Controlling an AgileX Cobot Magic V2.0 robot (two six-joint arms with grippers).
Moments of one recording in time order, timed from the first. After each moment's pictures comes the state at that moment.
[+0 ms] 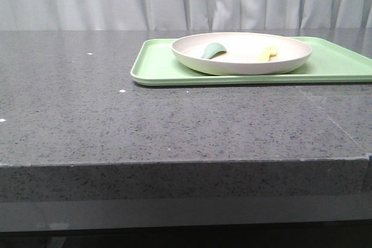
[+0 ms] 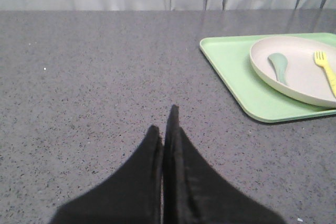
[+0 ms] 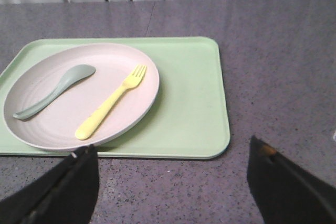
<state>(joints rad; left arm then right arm) -0.25 0.40 -0.51 0.00 0.44 -0.06 0.08 0.76 -0.69 0.10 0.37 0.03</state>
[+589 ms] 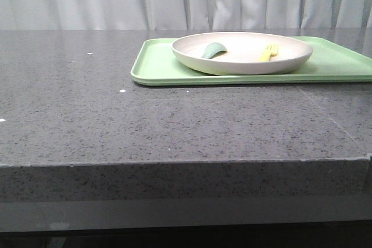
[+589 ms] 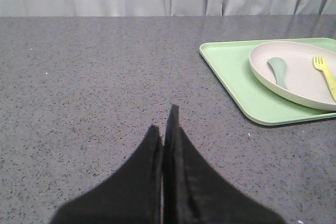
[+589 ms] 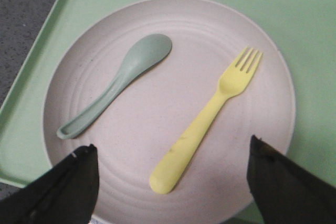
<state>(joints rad) -0.25 0.39 -0.51 0.00 0.44 -0.06 0.28 1.53 -1.28 0.15 0.56 0.09</state>
